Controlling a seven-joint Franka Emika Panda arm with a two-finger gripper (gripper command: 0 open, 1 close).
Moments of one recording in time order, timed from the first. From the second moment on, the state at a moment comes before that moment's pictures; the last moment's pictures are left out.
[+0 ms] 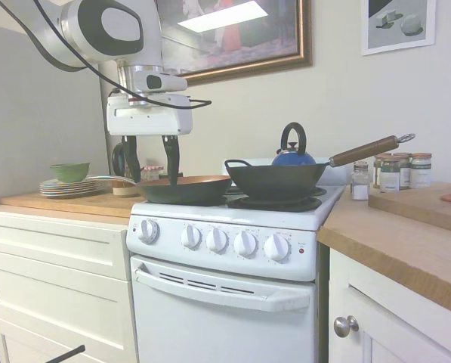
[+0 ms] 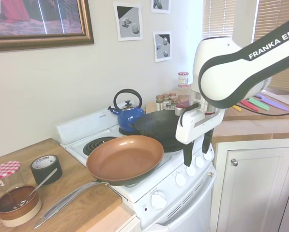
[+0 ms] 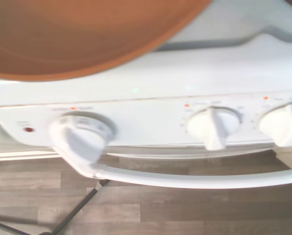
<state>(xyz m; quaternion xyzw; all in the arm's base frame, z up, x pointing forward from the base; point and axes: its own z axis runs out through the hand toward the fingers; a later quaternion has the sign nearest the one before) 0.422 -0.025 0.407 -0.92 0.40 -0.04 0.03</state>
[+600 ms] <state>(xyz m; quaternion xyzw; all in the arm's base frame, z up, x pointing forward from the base) 0.478 -0.085 0.362 -0.92 0.40 -0.01 0.03</state>
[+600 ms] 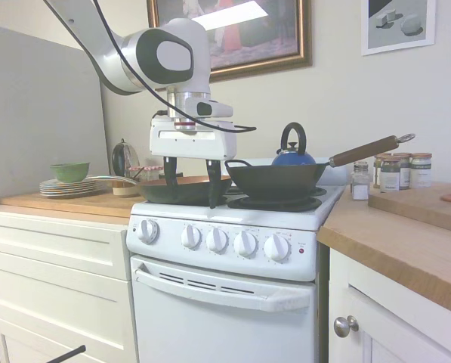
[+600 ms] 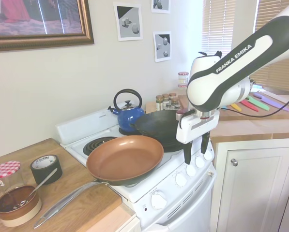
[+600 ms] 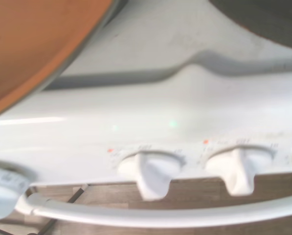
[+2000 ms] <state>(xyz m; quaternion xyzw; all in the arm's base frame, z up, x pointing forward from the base) 0.476 -0.140 0.341 -0.91 0.41 -0.01 0.04</state>
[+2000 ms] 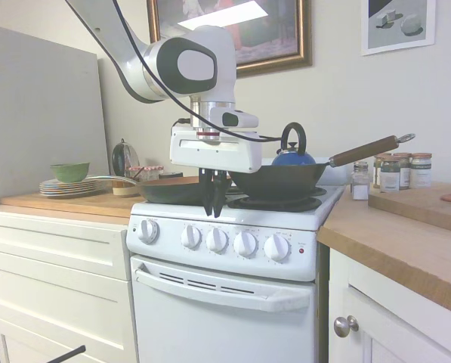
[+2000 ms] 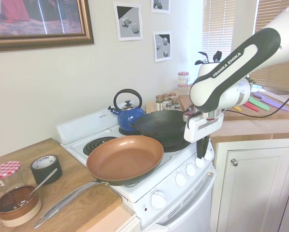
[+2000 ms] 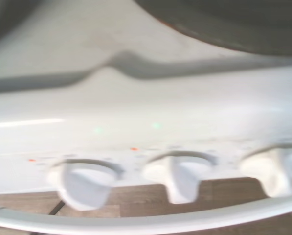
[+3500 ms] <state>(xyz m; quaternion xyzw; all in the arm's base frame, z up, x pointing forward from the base) 0.490 -0.244 0.308 -0.89 0.45 0.00 0.01</state>
